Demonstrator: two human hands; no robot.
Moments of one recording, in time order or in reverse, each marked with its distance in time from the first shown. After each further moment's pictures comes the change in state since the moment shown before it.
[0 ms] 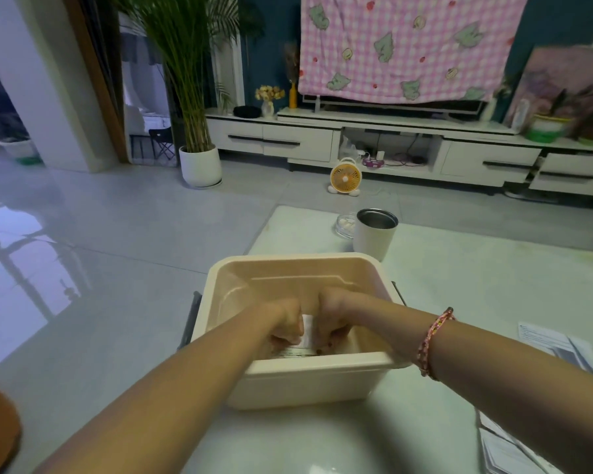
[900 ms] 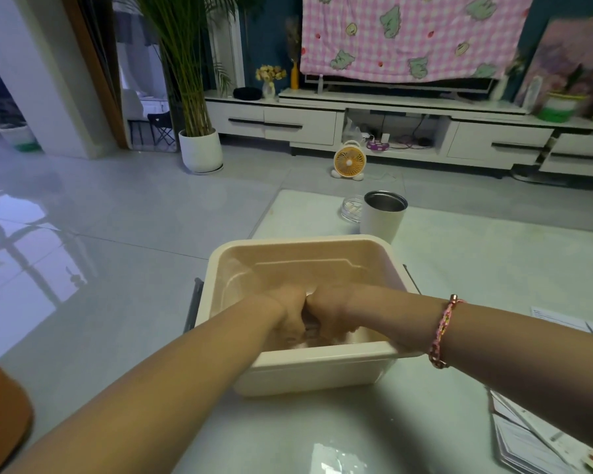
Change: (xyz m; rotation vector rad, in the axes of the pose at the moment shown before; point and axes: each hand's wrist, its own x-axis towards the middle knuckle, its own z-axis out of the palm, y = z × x) left_hand 0.000 -0.009 0.003 0.047 0.091 0.049; right_hand 0.000 -0.019 0.012 -0.180 -0.052 -0.121
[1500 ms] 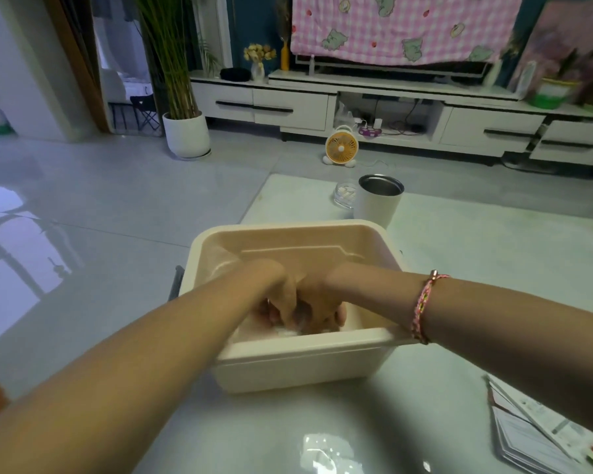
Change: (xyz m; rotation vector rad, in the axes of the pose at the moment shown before) left_hand 0.032 -0.005 -0.013 -0.104 -0.435 -0.196; right_hand 0.035 0.012 -0.001 0.166 -0.219 0.045
